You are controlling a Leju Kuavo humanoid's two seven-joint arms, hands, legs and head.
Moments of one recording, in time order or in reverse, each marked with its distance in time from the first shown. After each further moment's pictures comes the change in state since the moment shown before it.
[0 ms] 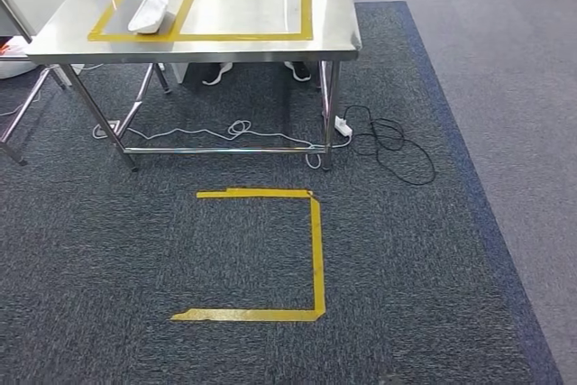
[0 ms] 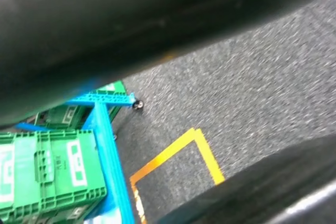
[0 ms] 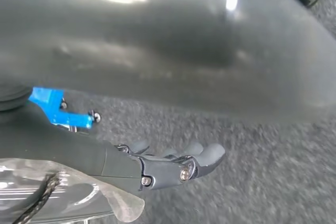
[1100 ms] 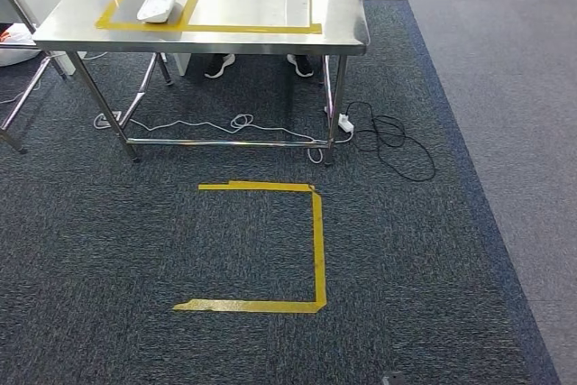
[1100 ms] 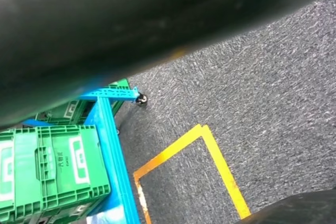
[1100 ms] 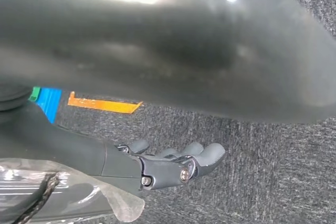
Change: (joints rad) left arm 0.000 0.003 0.025 0.000 -0.002 0.001 0.007; right arm -0.002 0.002 -0.079 0.000 -0.069 0.021 -0.040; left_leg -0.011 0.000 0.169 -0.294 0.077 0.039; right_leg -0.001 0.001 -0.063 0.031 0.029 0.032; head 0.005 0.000
